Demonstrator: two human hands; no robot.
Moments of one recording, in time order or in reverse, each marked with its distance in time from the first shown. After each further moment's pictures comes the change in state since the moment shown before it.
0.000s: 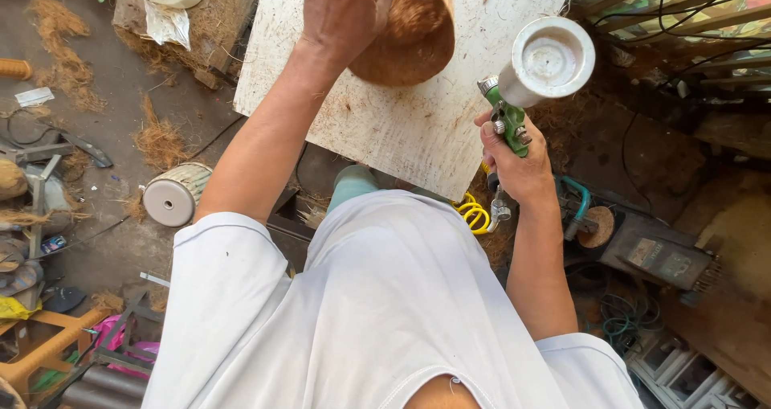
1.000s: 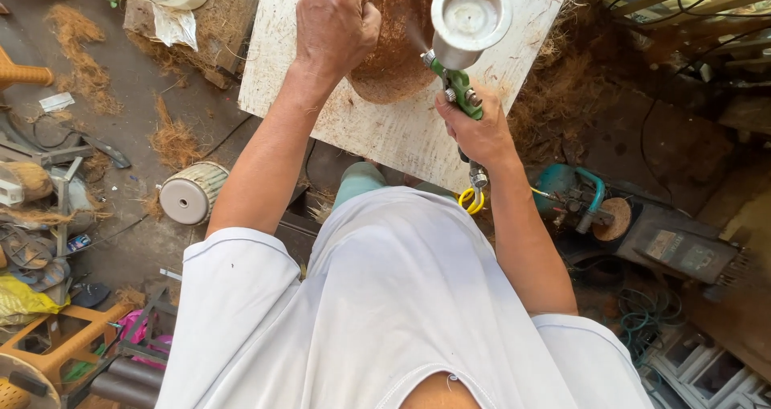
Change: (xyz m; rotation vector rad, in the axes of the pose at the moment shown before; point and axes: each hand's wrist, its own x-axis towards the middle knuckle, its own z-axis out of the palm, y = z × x) left_hand -0.017 0.012 -0.022 -0.271 -0.196 -0.228; right_hand 0.044 0.006 0.038 -0.055 -0.137 -0.099
